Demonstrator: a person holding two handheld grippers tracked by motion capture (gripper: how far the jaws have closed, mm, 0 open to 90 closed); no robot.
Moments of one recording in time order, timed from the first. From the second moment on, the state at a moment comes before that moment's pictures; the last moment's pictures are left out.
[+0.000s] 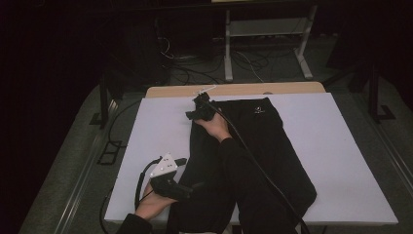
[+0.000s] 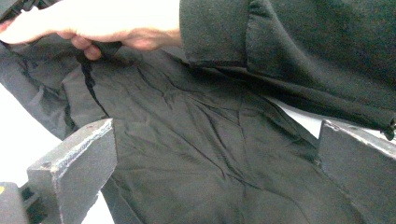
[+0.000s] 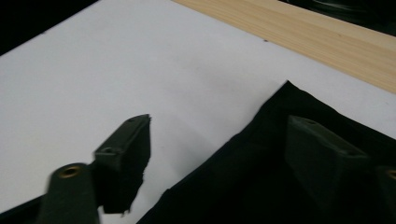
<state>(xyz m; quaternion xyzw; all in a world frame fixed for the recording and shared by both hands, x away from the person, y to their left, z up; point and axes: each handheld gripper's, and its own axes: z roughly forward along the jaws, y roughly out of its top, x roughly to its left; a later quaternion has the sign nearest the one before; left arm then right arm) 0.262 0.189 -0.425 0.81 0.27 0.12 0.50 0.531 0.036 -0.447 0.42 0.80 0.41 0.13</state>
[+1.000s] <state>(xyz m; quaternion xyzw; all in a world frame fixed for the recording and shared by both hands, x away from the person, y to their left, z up) 0.265 0.191 -0.426 0.81 0.29 0.11 0.50 0.533 0.046 -0.456 0.44 0.80 0.37 0.16</state>
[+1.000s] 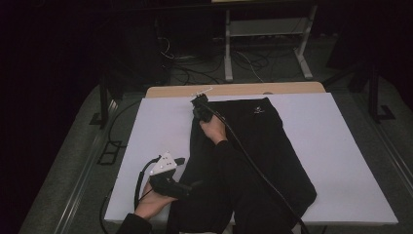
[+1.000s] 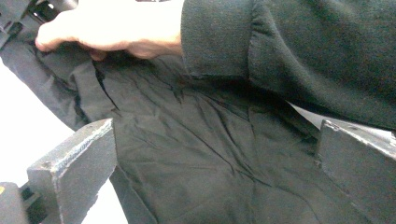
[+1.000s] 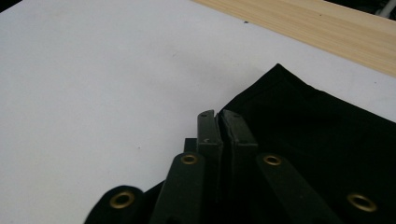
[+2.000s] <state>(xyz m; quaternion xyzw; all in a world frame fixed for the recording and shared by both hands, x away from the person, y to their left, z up) 0.254 0.223 -0.425 0.80 0.36 0.08 0.48 0.507 0.021 -0.443 0.45 0.77 0.43 0.16</state>
